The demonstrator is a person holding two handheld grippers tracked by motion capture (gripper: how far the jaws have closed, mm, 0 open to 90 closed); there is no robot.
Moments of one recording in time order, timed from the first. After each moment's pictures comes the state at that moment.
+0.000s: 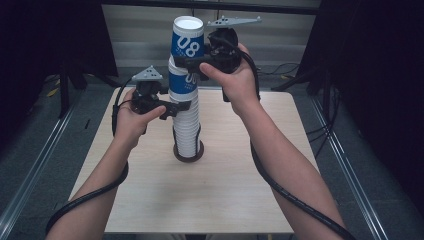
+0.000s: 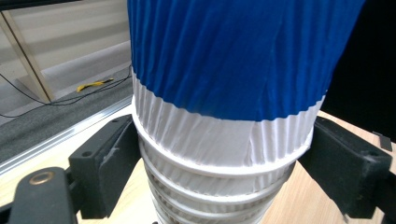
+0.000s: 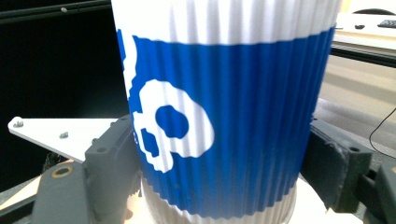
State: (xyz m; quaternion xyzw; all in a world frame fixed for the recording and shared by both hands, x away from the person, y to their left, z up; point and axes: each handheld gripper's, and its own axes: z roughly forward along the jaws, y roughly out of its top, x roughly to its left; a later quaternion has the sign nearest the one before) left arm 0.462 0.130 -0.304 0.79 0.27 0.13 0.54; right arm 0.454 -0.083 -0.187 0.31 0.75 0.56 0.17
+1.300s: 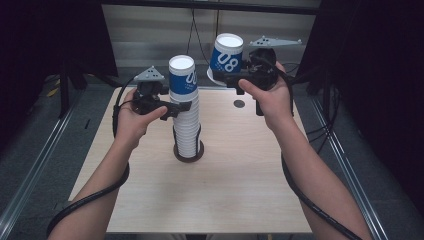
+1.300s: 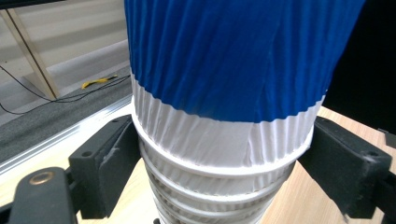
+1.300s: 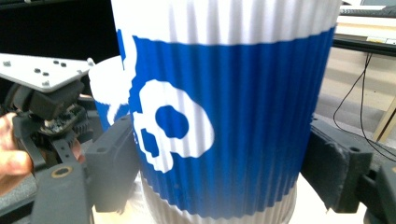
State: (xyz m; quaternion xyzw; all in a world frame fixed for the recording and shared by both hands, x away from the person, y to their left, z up) left arm 0.459 0.127 -0.302 0.79 0.28 0.14 0.53; right arm 0.439 -0.161 -0.217 0.34 0.74 0.55 0.20
